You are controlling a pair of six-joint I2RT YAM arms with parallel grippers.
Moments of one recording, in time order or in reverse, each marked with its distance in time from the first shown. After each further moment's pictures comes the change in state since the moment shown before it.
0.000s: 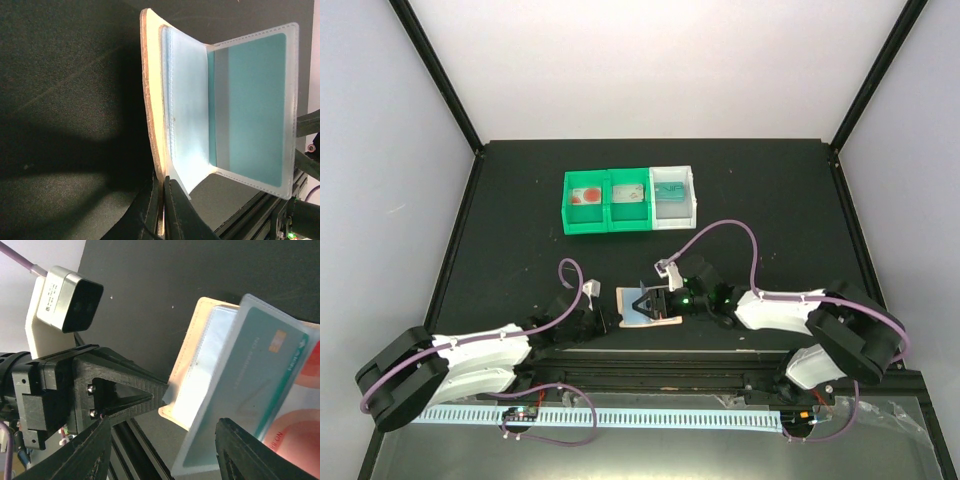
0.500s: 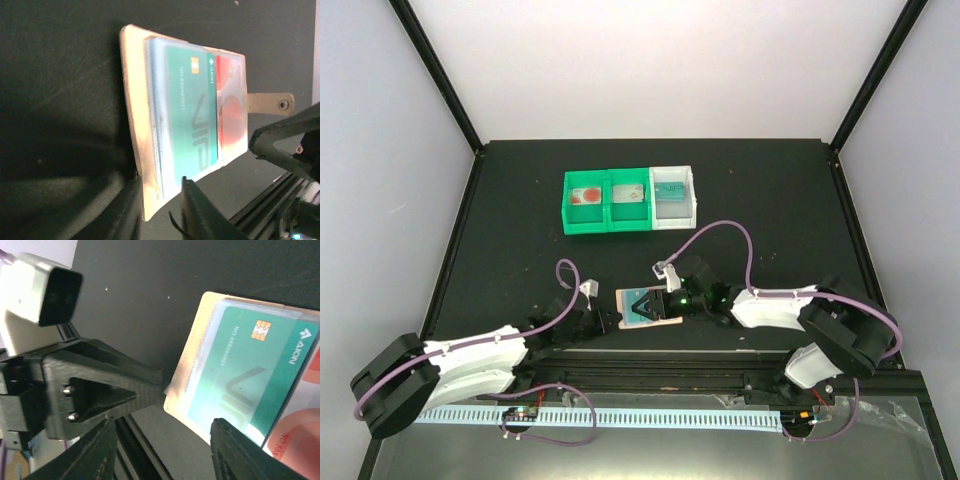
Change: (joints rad) left arm -0.005 -0.034 0.003 -0.047 -0.015 0.005; right arm 0.001 0.044 0.008 0.028 -0.043 0.014
